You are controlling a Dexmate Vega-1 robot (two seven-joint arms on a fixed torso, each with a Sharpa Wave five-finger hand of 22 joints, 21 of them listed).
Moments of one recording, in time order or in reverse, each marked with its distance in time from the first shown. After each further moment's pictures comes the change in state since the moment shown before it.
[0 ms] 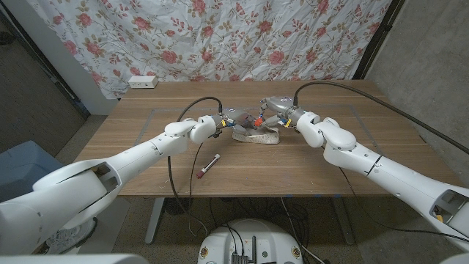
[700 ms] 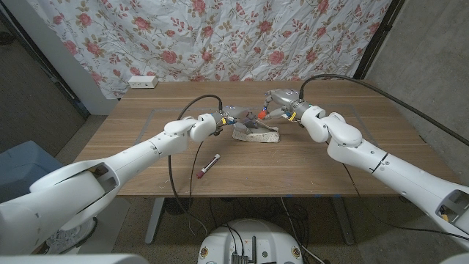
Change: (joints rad) left arm 0.008 0.011 -0.018 -0.045 0.003 0.014 -0.002; left_hand 0.025 0.039 0.017 -0.006 0.004 0.028 0.003 0.012 0.000 0.017 0.009 0.011 0.000 0.001 0.001 0.005 0.000 0.000 0.007 0.006 0.000; right arm -0.013 -0.019 0.048 -0.045 0.013 -0.037 0.008; right_hand 0.000 0.000 -0.004 0.004 -0.002 0.000 0.000 0.004 0.006 0.005 0.005 0.000 0.000 0.000 0.000 0.004 0.005 0.000 0.000 0.000 0.000
